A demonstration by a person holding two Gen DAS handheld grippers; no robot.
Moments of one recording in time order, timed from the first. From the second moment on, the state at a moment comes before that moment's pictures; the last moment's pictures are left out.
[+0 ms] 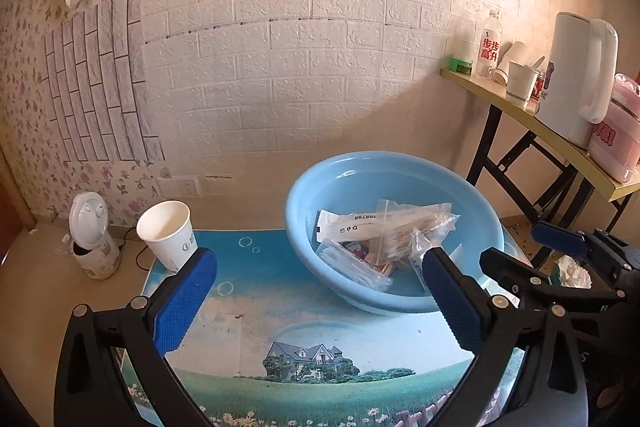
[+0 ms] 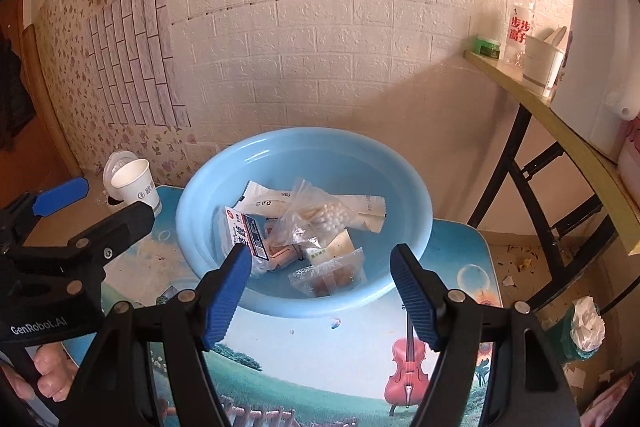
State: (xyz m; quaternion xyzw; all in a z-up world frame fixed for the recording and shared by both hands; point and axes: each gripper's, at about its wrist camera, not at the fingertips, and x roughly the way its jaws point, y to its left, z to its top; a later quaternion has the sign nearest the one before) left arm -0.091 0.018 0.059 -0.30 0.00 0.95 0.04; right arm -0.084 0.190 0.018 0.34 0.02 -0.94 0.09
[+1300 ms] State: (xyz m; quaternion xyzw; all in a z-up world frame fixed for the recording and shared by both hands) left arm -0.010 0.015 0.072 -0.31 0.00 0.95 0.04; right arm 0.007 0.206 0.020 0.32 0.00 -0.95 0.06
